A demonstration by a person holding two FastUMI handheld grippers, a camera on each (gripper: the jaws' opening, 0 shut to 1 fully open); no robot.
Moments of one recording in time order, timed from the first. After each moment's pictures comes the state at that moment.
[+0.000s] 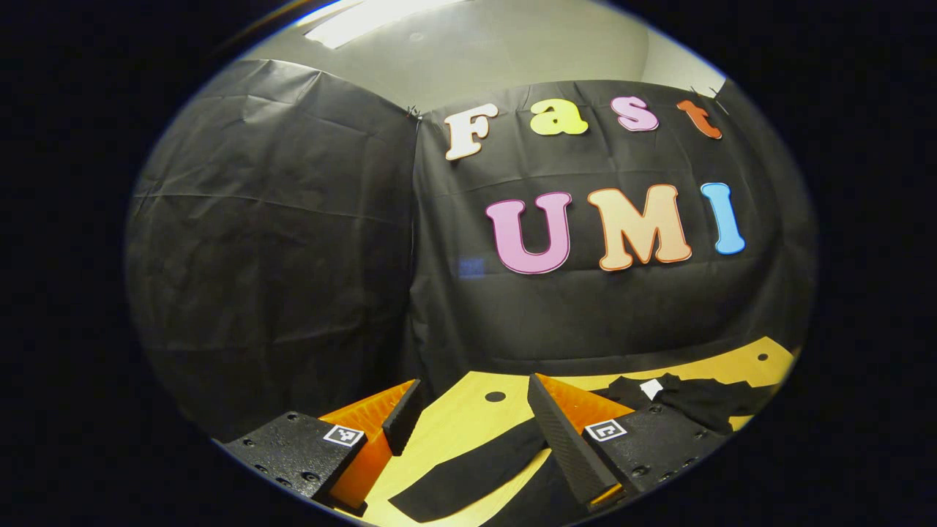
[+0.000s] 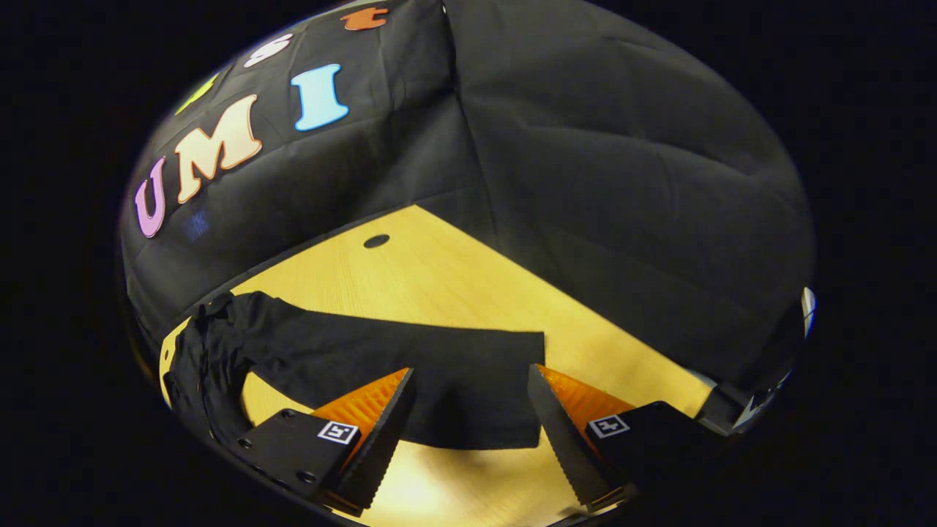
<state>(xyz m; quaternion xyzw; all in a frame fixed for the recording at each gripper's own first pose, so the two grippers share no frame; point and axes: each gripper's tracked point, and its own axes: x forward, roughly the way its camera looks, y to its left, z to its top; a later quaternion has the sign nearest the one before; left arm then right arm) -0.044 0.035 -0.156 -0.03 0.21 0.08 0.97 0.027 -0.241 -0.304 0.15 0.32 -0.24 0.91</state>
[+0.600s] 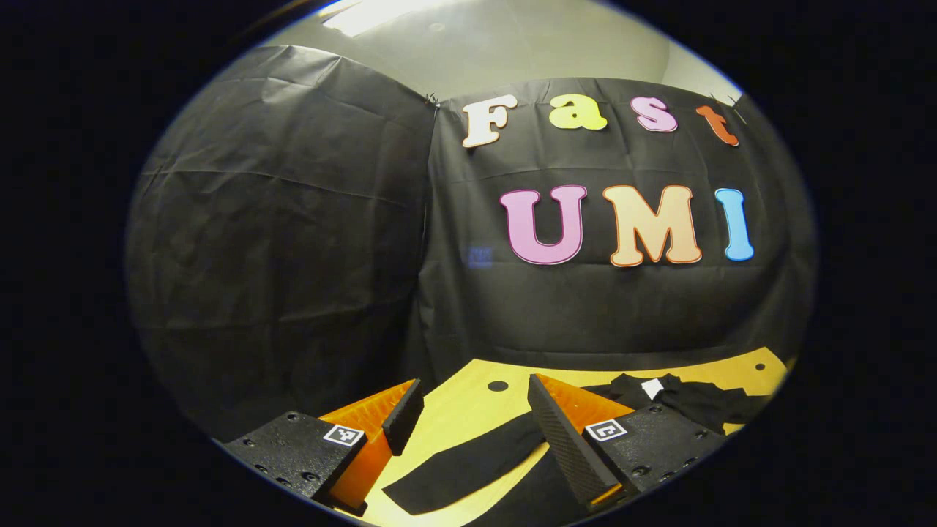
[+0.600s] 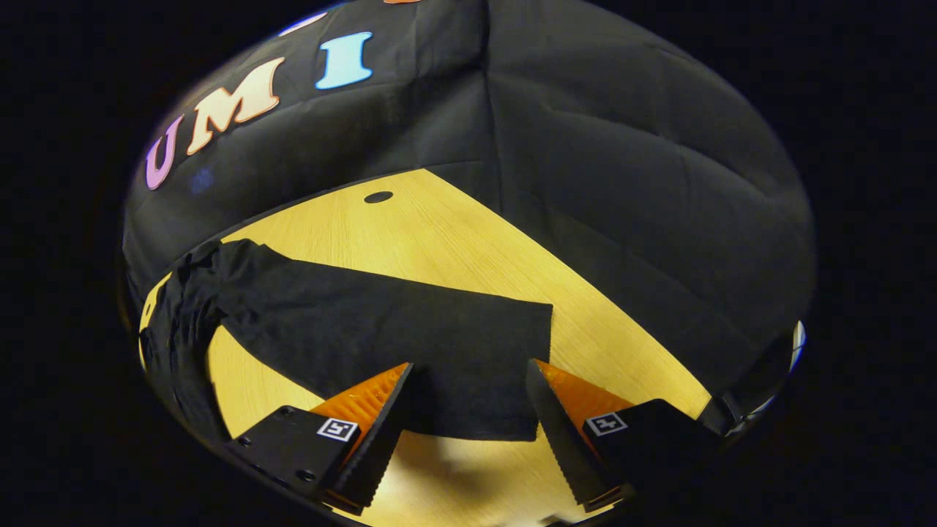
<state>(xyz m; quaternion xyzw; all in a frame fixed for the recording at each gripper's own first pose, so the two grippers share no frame) -0.059 0.039 -0.170 -0.07 0.23 0.09 0.97 0.023 -0.248 -0.326 0.08 0.36 -0.23 0.90</state>
